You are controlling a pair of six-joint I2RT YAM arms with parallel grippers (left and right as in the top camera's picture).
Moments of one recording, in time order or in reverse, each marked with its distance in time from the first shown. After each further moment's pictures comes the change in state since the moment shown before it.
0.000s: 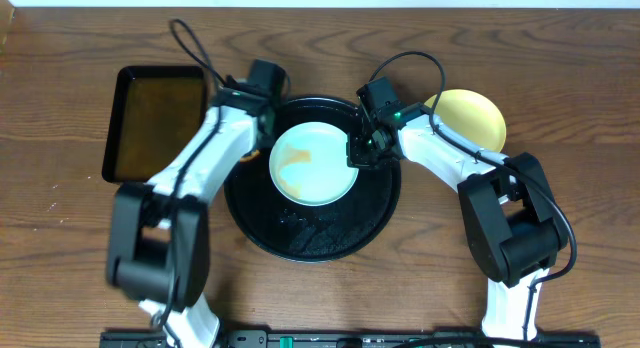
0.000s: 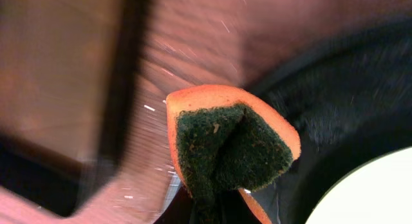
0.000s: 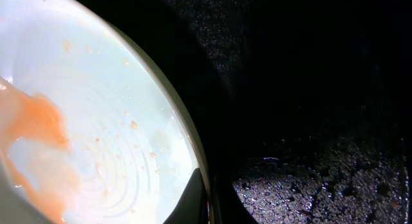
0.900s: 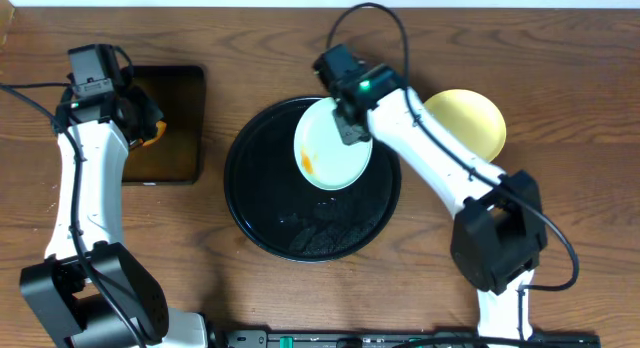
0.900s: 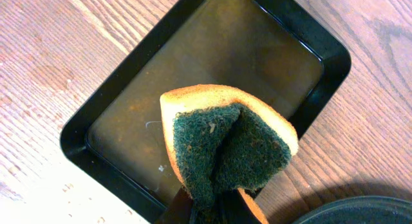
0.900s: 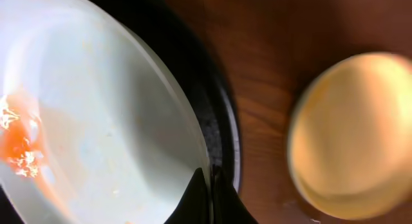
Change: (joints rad) left arm 0.542 -0.171 0.018 0.040 0.323 0.002; right arm 0.171 0.017 0.480 -0.497 0.624 -0.231
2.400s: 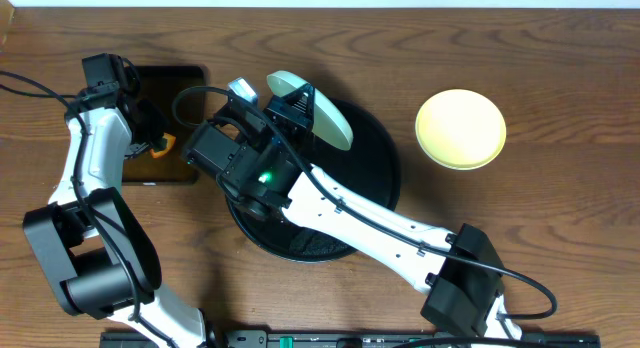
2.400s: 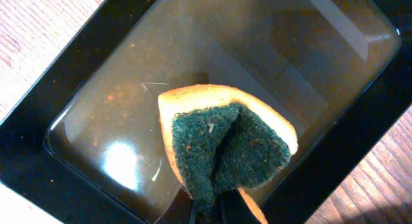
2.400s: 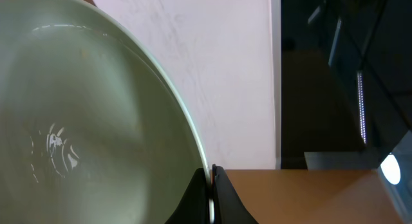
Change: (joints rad) left arm 0.027 0.193 -0.002 0.042 0.043 0.001; right arm 0.428 0.000 0.115 0.212 0.983 -0.614
